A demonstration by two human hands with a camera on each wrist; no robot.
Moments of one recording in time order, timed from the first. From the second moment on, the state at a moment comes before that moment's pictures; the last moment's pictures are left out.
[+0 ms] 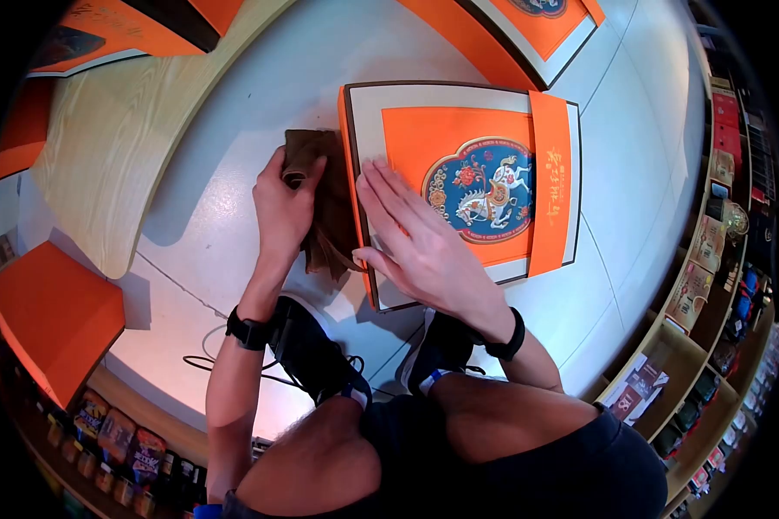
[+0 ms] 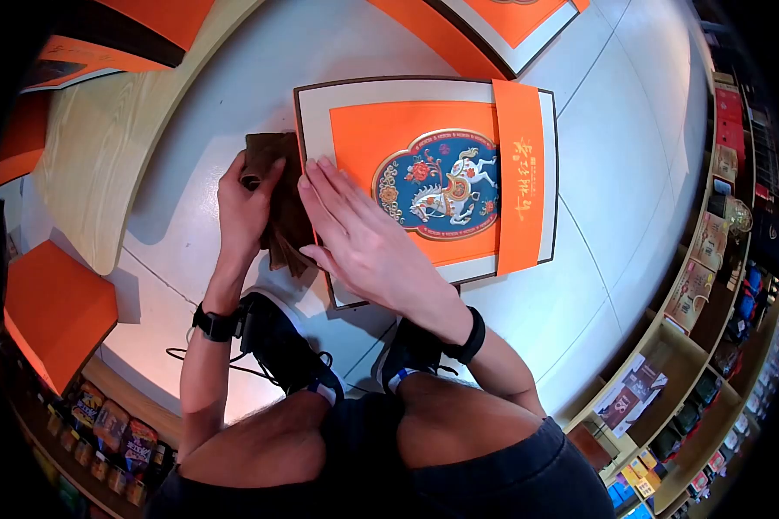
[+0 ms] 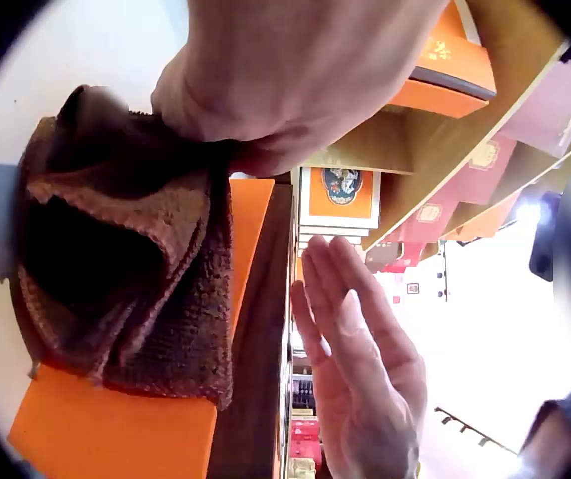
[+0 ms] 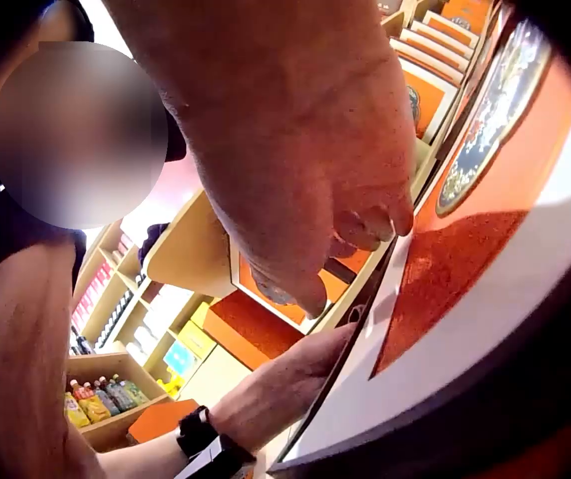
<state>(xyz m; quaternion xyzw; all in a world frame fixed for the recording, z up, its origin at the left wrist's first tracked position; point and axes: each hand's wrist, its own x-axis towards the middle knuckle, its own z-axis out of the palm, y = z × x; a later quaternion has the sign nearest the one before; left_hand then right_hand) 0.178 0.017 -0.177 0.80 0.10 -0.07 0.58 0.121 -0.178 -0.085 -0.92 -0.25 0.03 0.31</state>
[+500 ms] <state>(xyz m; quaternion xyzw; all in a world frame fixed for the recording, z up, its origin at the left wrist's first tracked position) 0.185 0.006 -0.181 0.81 0.10 -0.15 0.56 0.120 -0.175 -0.098 -0.92 -0.26 0.10 0.29</state>
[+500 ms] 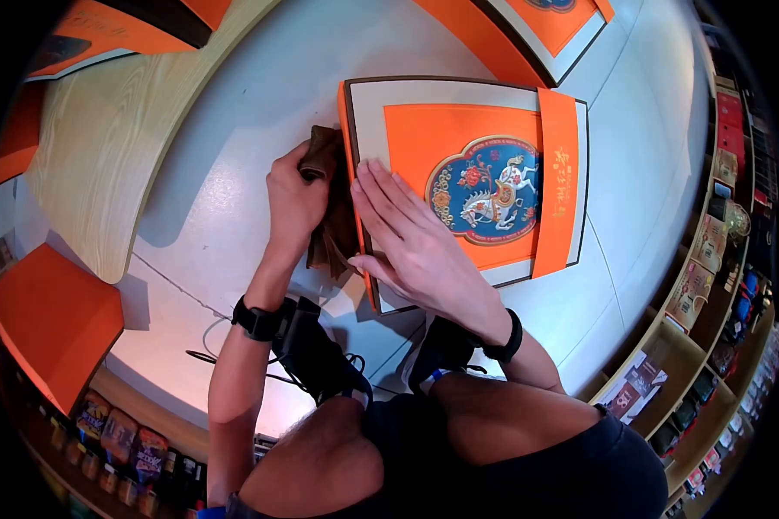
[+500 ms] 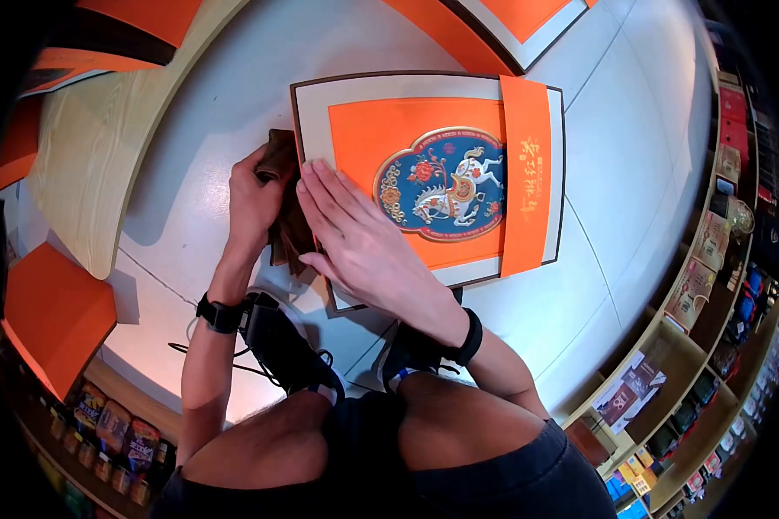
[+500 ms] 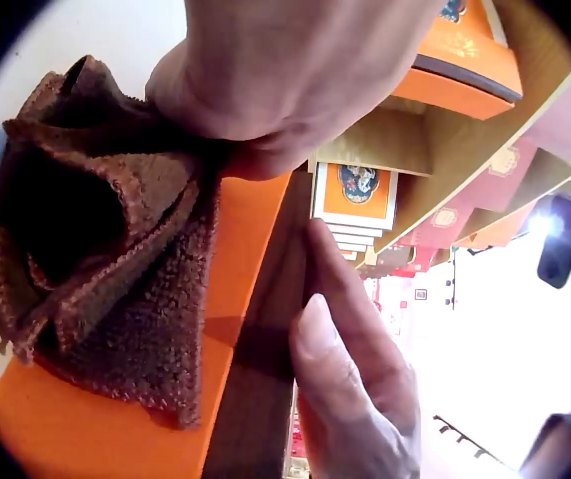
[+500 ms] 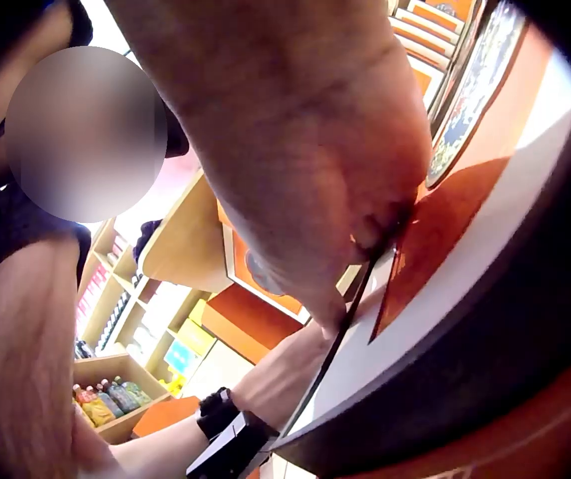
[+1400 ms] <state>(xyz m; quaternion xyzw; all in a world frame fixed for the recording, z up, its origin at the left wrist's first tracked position) 0.177 0.006 -0.150 0.84 0.04 -0.10 0.53 0.120 -0.177 -0.099 -0.92 -0.26 0.09 0.29</state>
